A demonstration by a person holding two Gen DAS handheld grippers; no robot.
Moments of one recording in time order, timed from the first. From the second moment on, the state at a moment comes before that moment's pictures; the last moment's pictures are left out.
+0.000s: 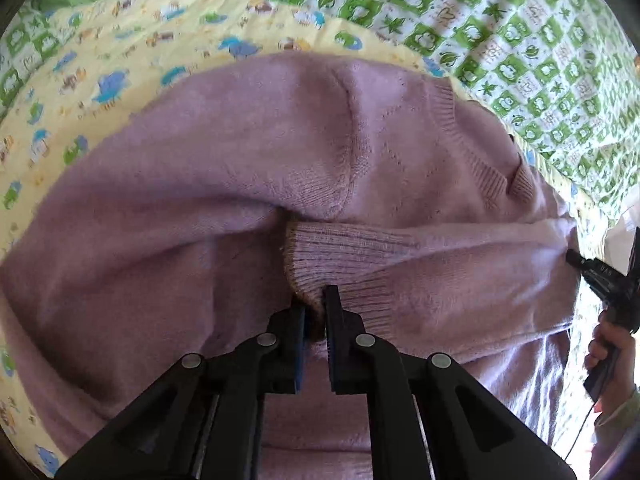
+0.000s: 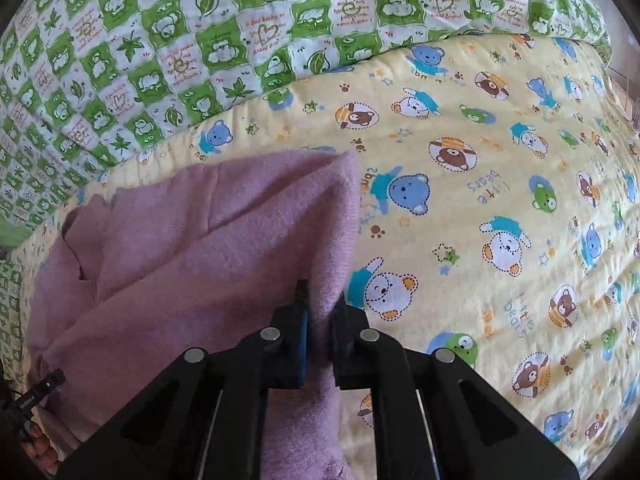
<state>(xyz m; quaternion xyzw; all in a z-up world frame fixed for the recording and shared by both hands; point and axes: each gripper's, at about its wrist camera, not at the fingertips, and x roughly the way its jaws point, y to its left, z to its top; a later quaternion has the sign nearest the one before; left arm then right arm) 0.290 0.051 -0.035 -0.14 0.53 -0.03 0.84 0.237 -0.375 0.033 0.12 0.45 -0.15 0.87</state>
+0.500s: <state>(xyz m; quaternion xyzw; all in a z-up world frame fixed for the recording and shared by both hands) 0.208 0.087 -0.007 -0.16 0.54 -0.05 0.83 0.159 -0.305 0.061 0.15 0.42 -0.08 0.89</state>
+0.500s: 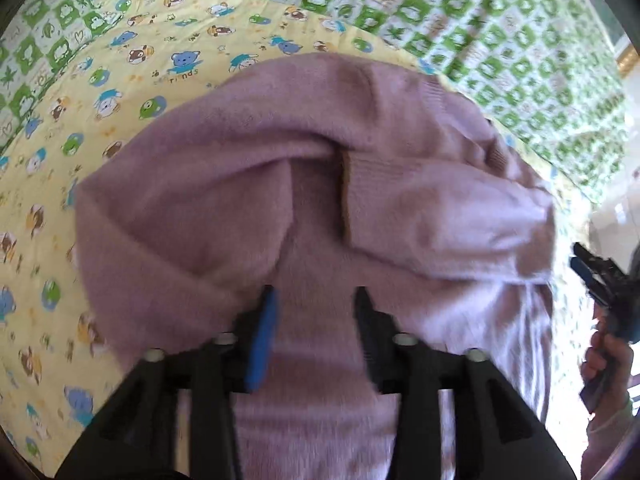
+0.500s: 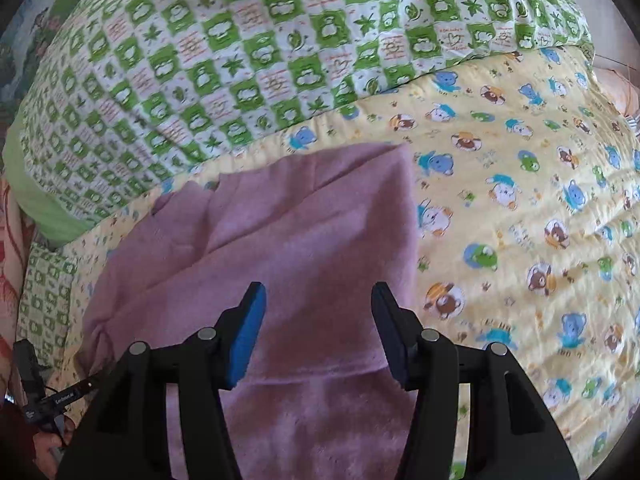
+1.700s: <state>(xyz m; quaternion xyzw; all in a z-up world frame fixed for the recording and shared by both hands) 0.241 -0.072 0.124 -0.23 0.38 -0.27 0.85 0.089 -0.260 0.026 0.18 0.46 -0.06 0.87</state>
